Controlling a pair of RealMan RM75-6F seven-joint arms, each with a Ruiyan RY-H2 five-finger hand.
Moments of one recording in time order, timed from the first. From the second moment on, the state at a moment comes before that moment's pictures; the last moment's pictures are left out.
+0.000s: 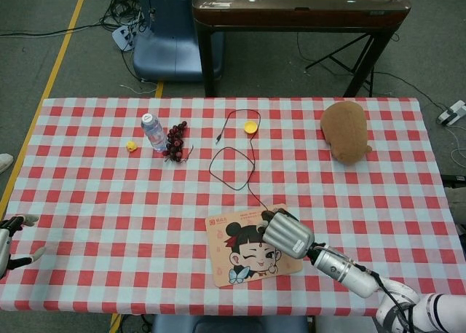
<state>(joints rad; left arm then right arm) -0.08 -1.08 -0.06 -1.57 1.41 1.44 -0.06 0.67 -1.29 -0.02 -1.69 -1.77 0.98 -0.82</state>
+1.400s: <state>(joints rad) -0.08 -1.08 -0.07 -1.57 1.39 1.42 -0.07 0.68 -1.45 -0.05 -1.57 -1.89 0.88 -0.99</state>
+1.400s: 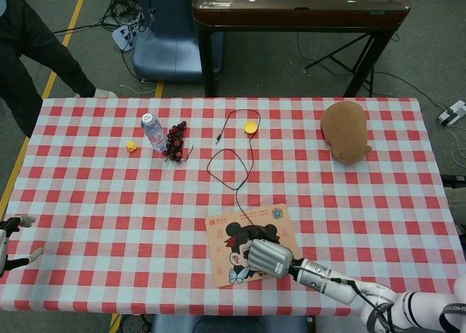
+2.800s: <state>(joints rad) -0.07 -1.09 -0.03 -1.59 1.50 1.47 -0.05 0.39 -1.01 -0.08 -2.02 -1.49 1.15 -0.81</state>
